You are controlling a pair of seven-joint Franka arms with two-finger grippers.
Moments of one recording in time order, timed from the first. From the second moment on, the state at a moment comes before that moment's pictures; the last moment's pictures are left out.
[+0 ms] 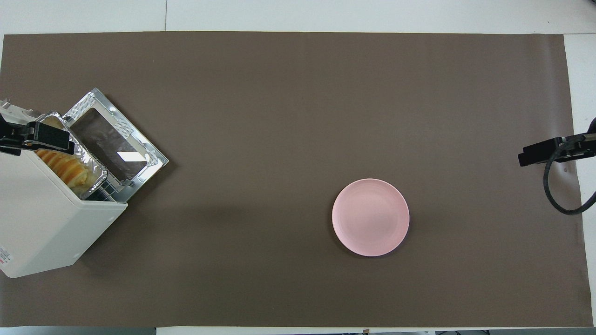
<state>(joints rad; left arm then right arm) -0.08 -0.01 0.02 -1.60 -0.02 1.54 0.02 -0.08 -0.07 0.03 -1.68 0.03 1.55 -0.14</state>
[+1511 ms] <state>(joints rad) -0.07 0.35 0.07 -1.30 0.00 1.62 -0.53 -0.08 -0.07 0.03 -1.68 0.03 1.55 -0.14</state>
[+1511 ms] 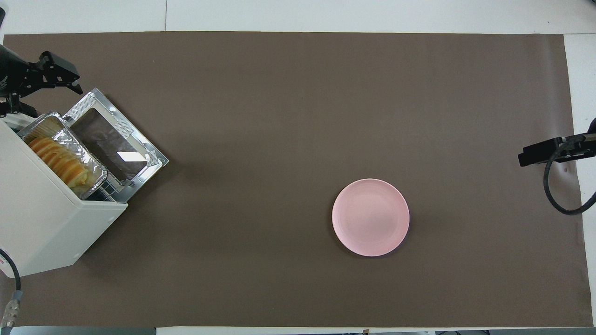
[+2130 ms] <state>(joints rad) -0.09 0.24 0.07 -1.73 0.09 1.88 -0.72 -0.08 -0.07 0.03 -1.68 0.03 1.55 -0.14</state>
